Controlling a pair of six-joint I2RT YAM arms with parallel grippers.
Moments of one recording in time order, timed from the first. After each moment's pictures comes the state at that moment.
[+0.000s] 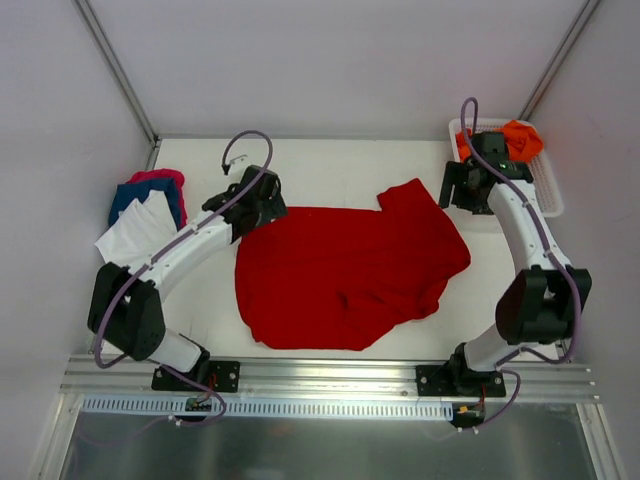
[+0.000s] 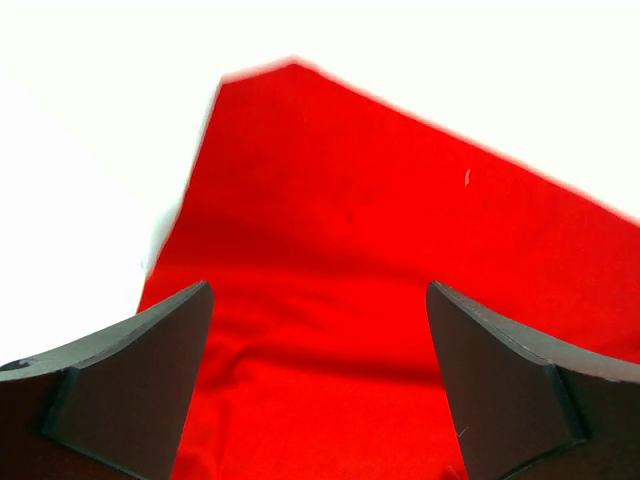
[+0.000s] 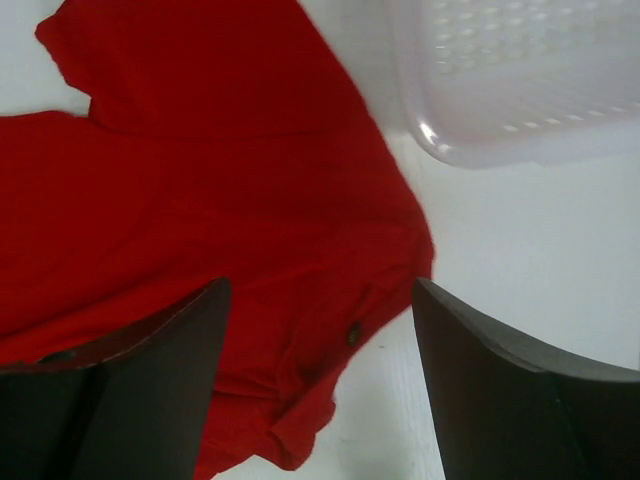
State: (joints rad) left arm -0.50 1.45 1.12 -0.54 -0.44 -0.74; right arm 0.04 1.53 1.44 -0.90 0.15 0.18
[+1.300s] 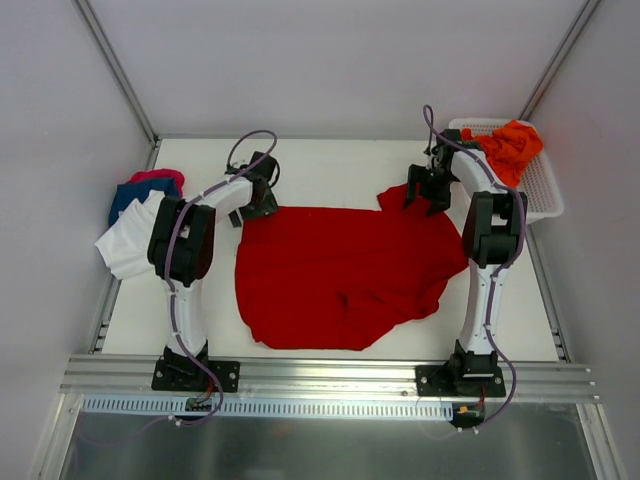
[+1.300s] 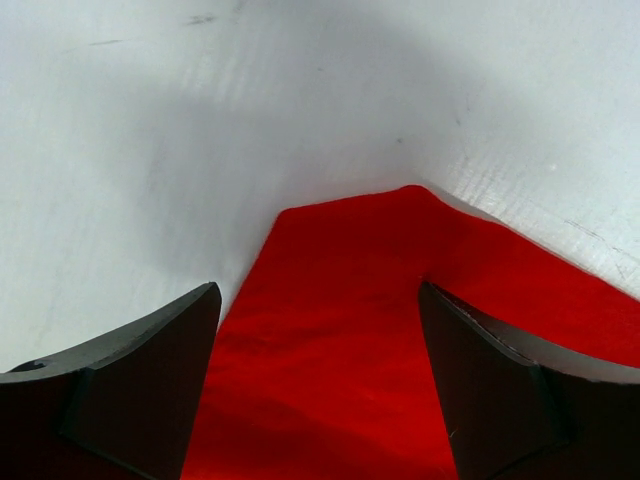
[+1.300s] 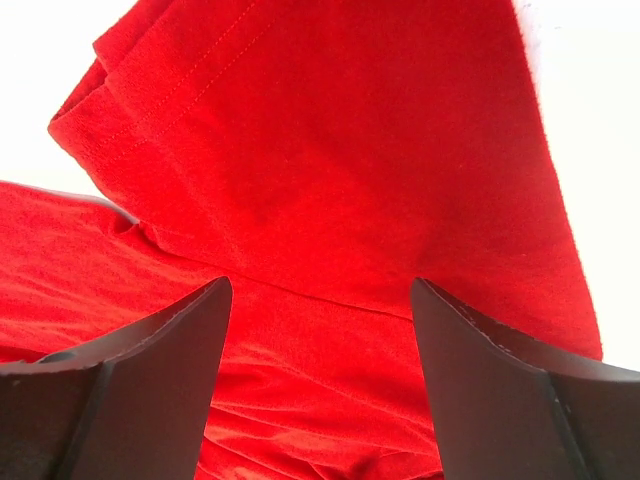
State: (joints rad) left arm -0.31 2.03 1.47 -0.63 -0.40 -0.69; right arm 0.05 2.28 1.94 -0.99 -0.24 0.16
